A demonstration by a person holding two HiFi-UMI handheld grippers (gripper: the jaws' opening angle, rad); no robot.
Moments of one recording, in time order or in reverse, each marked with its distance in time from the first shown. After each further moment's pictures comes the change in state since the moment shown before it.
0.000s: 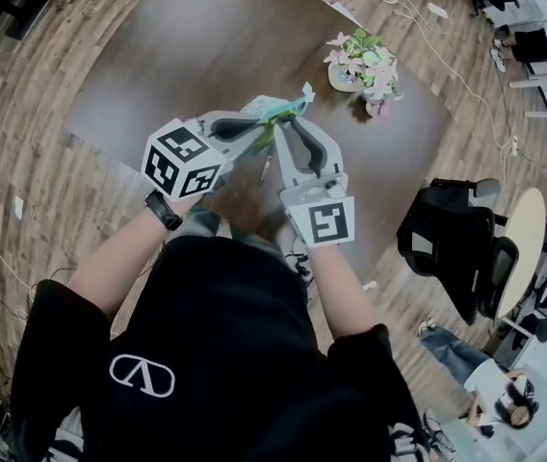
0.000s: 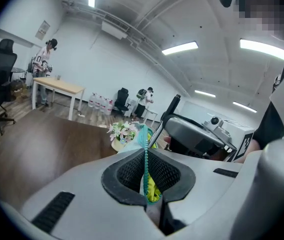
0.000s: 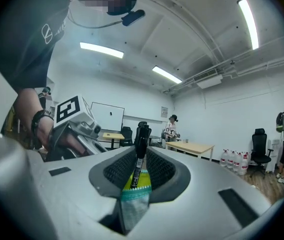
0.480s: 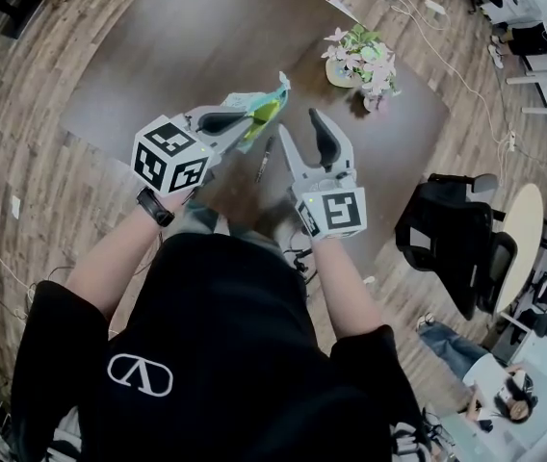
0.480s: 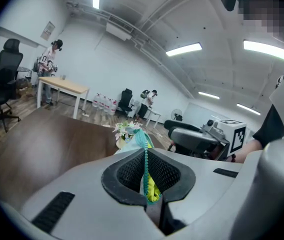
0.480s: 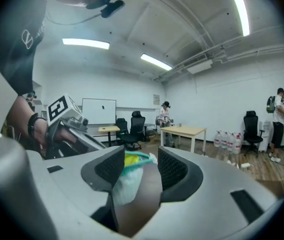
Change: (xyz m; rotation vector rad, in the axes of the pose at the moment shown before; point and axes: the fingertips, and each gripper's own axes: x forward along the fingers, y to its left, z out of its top) left arm -0.012 0.017 -0.006 -0.030 -0.008 0.033; right arm -0.013 -0.024 -0.035 0.108 0.172 -0.057
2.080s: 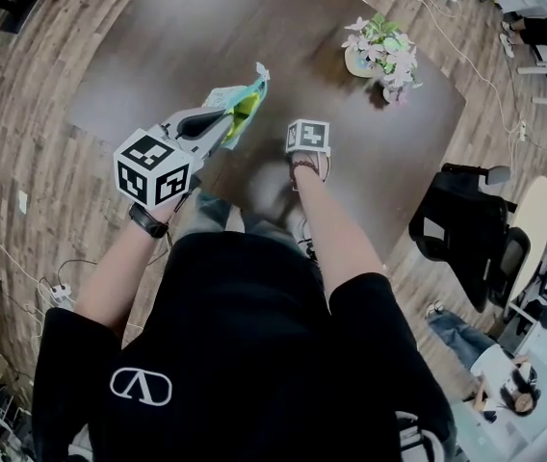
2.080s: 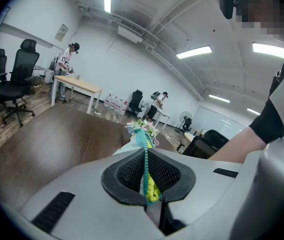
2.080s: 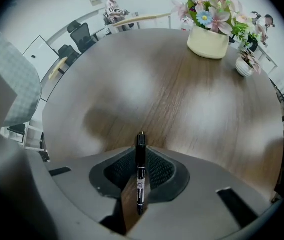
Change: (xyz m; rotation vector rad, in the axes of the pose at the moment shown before) left arm -0.056 0.045 -0.032 -0.071 -0.017 0.103; right arm 0.018 -0.006 -0.362 0.534 1.181 -0.237
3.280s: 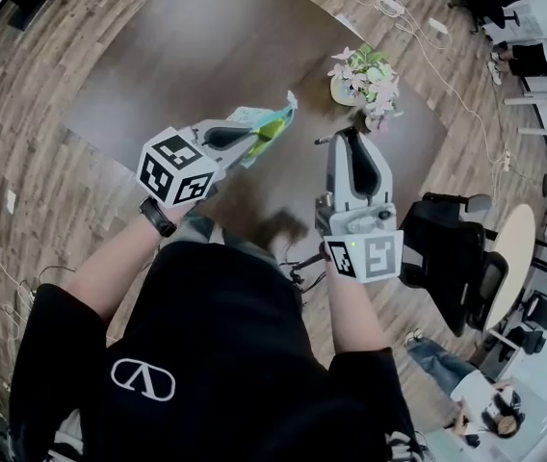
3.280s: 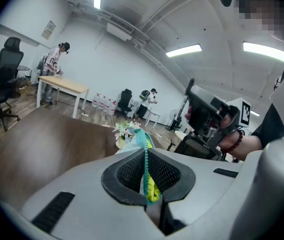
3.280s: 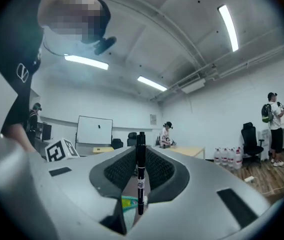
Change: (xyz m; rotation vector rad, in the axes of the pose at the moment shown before) left arm 0.045 -0.050 0.024 0.064 0.010 -0.111; right arm -0.446 0.089 0.091 -0.472 -1.414 0.251
